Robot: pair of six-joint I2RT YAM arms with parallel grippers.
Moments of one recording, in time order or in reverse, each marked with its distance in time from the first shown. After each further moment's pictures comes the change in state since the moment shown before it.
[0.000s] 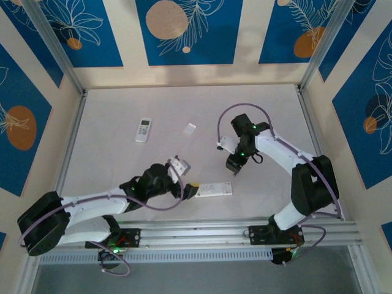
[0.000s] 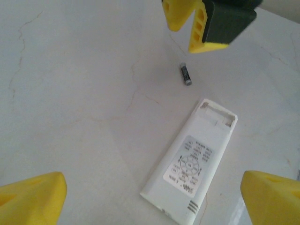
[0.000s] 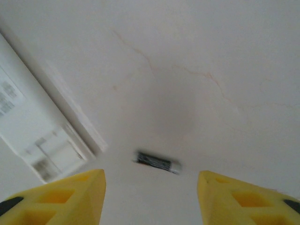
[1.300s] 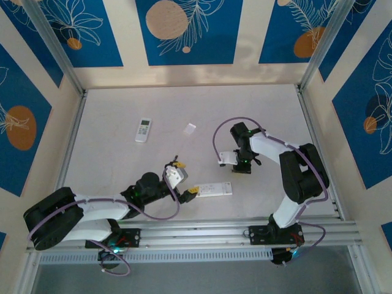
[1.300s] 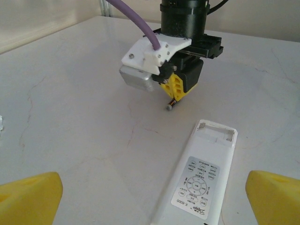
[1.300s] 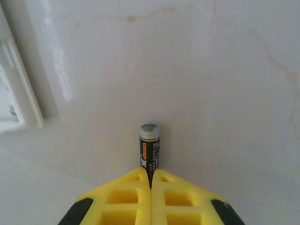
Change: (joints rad) left arm 0.000 0.089 -0.150 0.445 0.023 0.152; right arm -0.001 0.129 -0.059 0.075 0.064 -0.384
